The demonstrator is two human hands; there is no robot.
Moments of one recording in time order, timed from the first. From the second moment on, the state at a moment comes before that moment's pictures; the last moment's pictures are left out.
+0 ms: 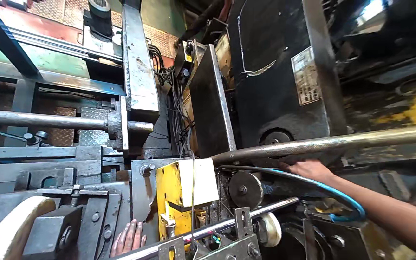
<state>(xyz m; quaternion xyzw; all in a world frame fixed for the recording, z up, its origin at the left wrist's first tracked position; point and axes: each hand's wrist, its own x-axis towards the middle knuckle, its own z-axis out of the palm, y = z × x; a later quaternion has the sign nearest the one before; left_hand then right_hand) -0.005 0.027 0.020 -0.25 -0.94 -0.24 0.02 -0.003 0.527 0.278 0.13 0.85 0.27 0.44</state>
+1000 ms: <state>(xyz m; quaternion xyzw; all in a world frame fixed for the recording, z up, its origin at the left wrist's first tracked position) -0.001 0.027 0.011 -0.25 -0.95 -0.20 0.03 0.028 0.575 0.312 0.18 0.94 0.13 0.26</state>
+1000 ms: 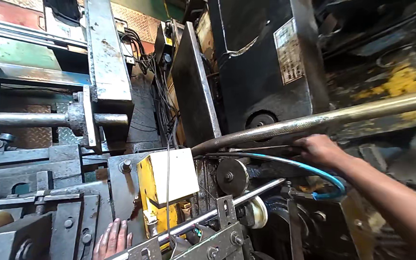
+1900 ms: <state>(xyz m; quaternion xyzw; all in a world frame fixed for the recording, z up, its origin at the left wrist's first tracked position) 0.000 0.026 0.004 -0.25 -0.95 -0.19 0.02 -0.156 0.388 0.295 -0.08 0.85 0.20 0.48</state>
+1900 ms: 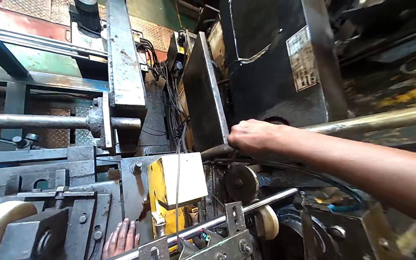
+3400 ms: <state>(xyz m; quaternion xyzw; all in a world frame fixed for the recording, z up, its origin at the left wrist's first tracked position) -0.002 0.027 0.020 -0.24 -0.94 -0.25 0.02 -0.132 0.423 0.321 -0.12 0.87 0.18 0.43</state>
